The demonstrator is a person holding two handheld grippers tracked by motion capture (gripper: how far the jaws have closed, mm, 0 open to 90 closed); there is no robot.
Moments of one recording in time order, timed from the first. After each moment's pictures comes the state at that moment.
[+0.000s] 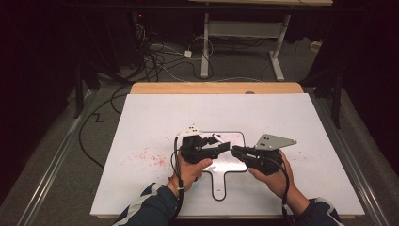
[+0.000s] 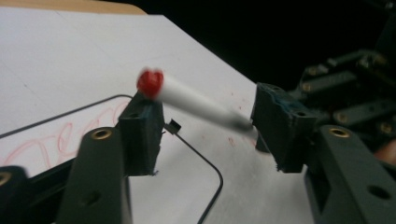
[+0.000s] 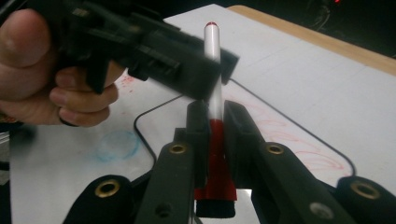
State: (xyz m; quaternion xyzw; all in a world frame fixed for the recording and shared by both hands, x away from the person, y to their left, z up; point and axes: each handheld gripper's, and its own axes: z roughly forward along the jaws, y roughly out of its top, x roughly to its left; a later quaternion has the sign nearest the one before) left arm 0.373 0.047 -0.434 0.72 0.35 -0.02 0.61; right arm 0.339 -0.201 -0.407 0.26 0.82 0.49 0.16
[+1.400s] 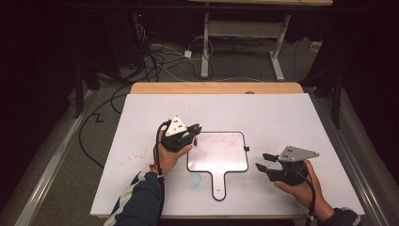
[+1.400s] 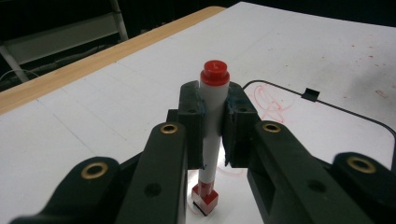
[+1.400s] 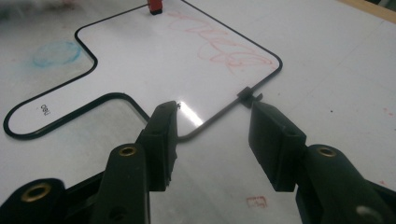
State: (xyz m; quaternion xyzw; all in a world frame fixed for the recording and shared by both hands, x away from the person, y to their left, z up) left arm 0.409 0.101 -0.447 0.78 0.28 0.20 0.52; right arm 0.324 -0.273 -0.436 0.30 0.84 0.40 0.19
